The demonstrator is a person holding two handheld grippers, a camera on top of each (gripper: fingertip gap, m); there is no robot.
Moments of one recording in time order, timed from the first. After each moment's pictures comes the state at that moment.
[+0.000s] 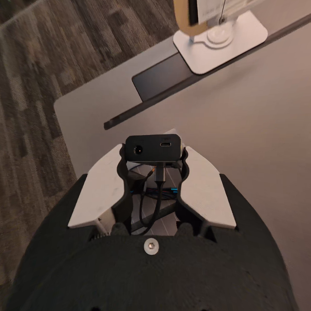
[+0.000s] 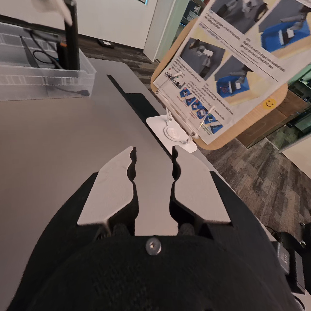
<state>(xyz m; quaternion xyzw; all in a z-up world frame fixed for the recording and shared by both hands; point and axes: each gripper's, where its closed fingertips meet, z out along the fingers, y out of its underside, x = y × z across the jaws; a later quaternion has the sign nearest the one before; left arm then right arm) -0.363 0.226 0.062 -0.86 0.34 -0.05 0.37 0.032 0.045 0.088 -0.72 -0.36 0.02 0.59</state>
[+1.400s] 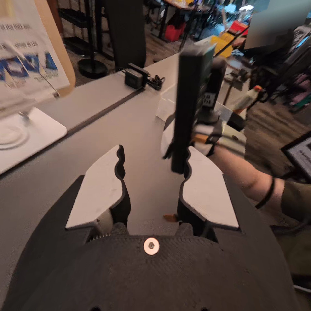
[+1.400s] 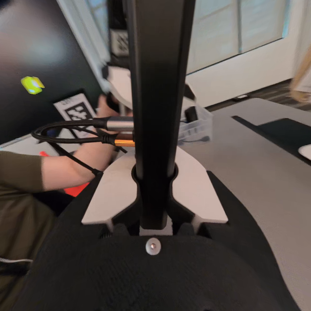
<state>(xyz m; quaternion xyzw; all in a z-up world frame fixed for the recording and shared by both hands) -0.067 0.058 0.085 -0.69 0.44 -0.44 0.36 -0.060 0.027 0.061 -0.61 -0.33 0.53 0.48</state>
